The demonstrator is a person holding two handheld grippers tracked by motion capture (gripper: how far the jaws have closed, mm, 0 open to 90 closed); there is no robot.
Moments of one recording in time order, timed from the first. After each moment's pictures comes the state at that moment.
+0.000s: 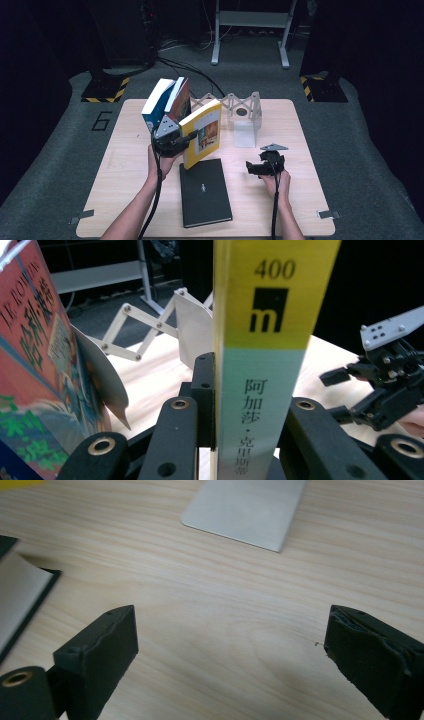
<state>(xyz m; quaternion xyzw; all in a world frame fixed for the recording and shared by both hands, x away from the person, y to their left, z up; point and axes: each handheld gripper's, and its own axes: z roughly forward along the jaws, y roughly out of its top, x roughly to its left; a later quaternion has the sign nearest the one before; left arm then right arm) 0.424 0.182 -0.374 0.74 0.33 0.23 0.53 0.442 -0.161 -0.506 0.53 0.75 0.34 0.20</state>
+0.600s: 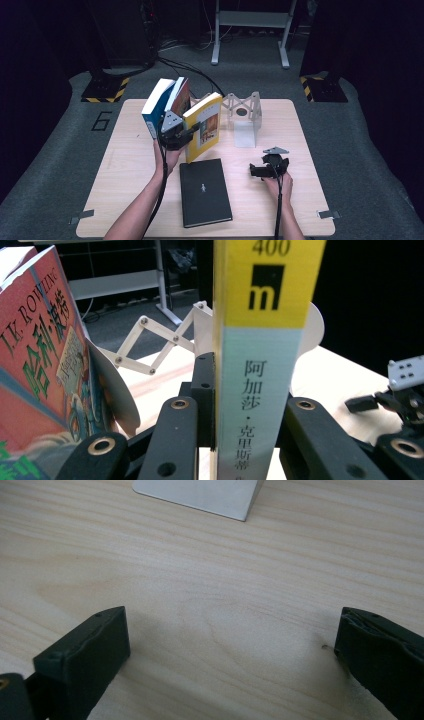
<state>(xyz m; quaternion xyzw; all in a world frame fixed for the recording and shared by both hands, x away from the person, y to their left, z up) 0.445 0.171 -0.380 0.71 0.36 0.26 0.54 0.446 -0.171 -0.529 0.54 0.75 0.32 0.22</state>
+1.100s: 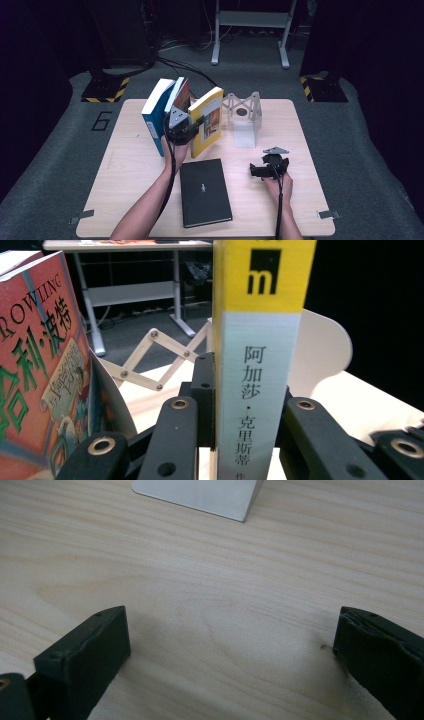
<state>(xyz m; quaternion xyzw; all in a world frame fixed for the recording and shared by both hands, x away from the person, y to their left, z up) 0.466 0.154 -0.388 0.68 0.38 0.28 0.55 0.447 -0.172 -0.529 0.54 0.75 0.32 0.23</state>
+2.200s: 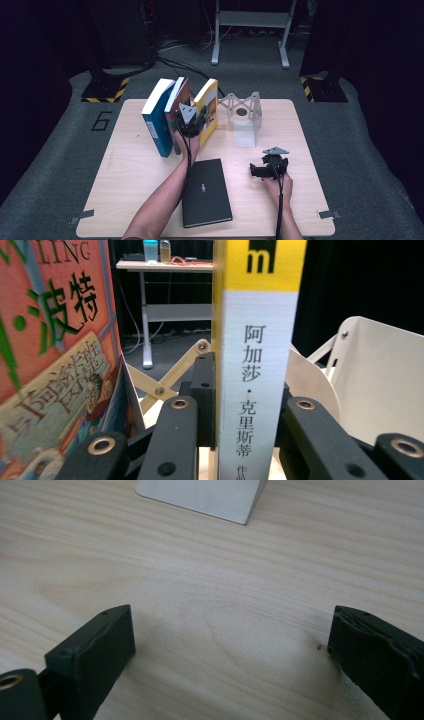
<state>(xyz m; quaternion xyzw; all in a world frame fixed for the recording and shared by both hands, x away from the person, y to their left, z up) 0.517 0.125 -0.428 0.60 0.45 0.36 0.55 0.445 -0.172 -0.529 0.53 0.75 0.33 0.23</state>
